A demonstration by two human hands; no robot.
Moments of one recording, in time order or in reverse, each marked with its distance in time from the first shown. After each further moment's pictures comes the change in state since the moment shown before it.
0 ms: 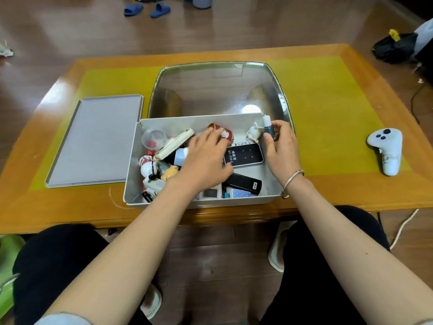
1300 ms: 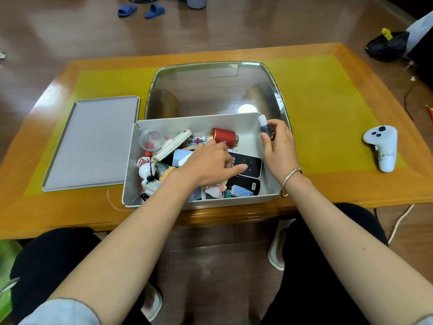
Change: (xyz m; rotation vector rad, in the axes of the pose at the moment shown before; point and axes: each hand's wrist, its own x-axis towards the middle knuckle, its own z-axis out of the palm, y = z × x) left_hand 0.014 -0.004 0.009 -0.049 -0.155 0.144; right_hand 0.000 -0.003 -0.001 -0.032 -0.007 -0.030
